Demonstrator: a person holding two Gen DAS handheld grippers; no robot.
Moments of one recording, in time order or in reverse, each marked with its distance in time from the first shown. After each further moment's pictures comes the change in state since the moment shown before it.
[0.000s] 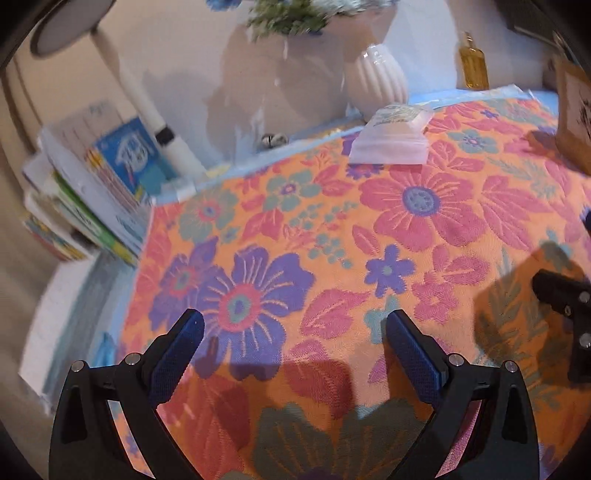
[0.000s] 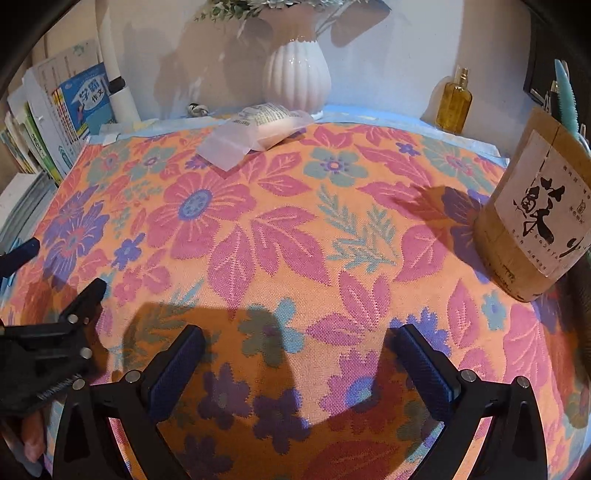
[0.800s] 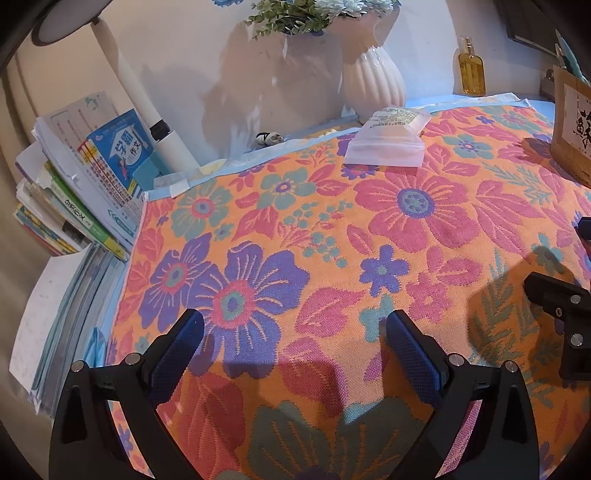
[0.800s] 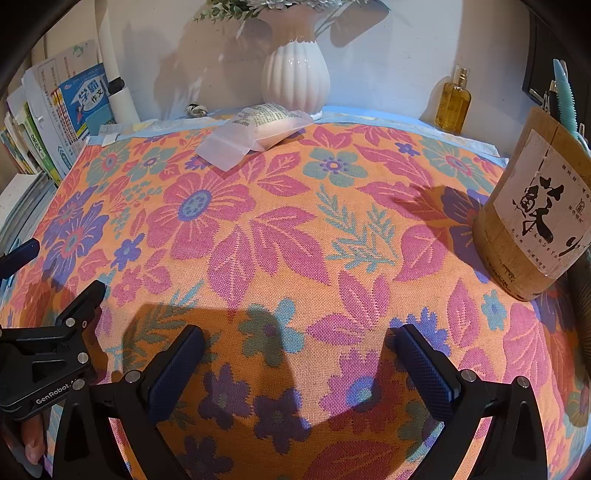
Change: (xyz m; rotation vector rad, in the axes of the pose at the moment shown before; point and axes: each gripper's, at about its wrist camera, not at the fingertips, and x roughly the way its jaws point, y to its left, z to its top) left arm 0.003 0.007 0.000 -0.040 0.019 -0.054; right arm -0.001 0.000 -0.001 -0.006 0.000 -0.002
